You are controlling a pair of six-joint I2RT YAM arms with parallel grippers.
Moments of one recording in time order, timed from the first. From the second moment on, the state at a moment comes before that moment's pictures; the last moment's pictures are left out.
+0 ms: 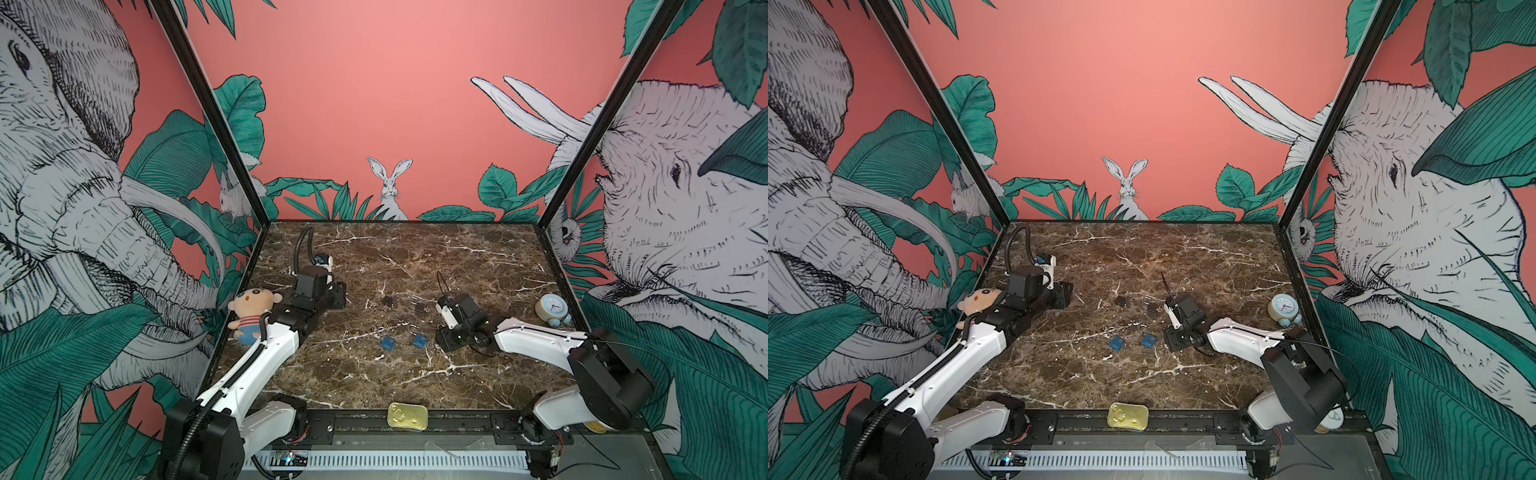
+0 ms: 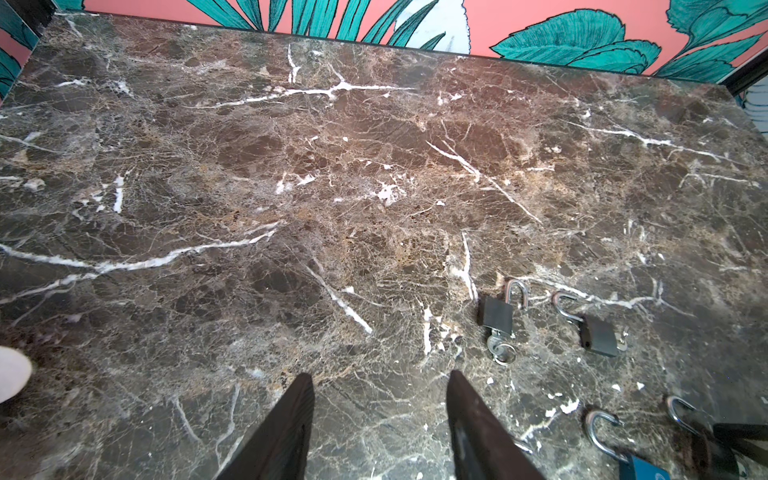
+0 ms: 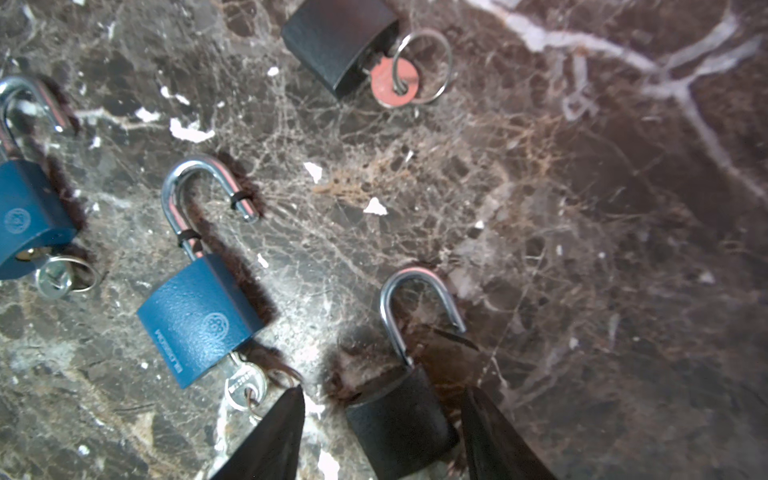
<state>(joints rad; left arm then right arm) -0.34 1.09 0.74 -0.29 -0.05 -0.26 0.67 1.46 0.66 -0.29 -0.08 0.21</state>
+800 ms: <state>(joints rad) -0.34 1.09 0.74 -0.29 -0.05 -0.26 0.75 1.45 0.69 -0.37 0.06 0.24</state>
